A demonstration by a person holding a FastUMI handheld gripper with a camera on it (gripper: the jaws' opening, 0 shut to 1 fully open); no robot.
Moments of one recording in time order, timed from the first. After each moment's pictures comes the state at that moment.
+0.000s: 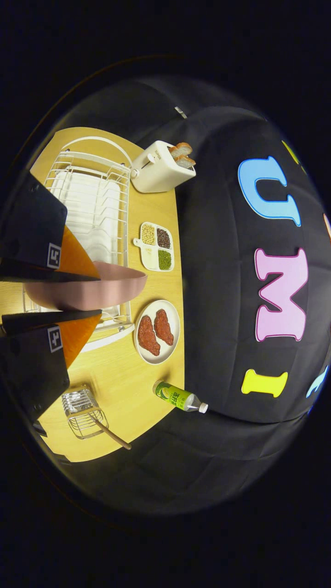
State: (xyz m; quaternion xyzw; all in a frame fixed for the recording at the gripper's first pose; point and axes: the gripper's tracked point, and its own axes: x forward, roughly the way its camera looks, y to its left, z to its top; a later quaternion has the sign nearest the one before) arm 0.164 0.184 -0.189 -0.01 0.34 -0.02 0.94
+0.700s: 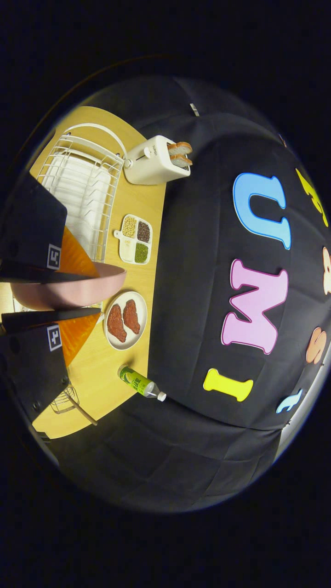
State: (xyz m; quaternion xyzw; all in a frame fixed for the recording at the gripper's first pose) arm 0.181 0.180 -0.144 -0.09 0.25 -0.04 0.96
